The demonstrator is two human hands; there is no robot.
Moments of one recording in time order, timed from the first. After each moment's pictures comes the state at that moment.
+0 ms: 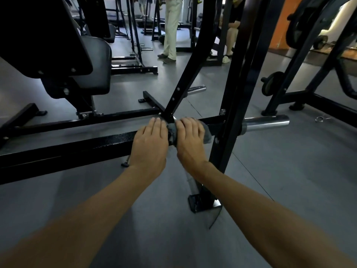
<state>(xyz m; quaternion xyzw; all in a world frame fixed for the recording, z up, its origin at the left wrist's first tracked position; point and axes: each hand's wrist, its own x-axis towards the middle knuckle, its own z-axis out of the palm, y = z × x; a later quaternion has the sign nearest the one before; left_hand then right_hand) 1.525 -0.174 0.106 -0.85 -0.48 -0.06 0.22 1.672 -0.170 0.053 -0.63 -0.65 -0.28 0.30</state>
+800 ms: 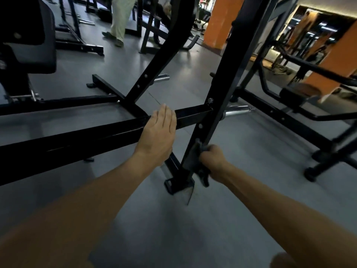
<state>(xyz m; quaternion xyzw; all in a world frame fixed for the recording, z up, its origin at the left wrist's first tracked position) 1.500 -0.144 0.075 -0.90 -0.29 -0.18 0.28 1.637 -0.269 0.079 -0.82 -0.21 0.26 0.46</state>
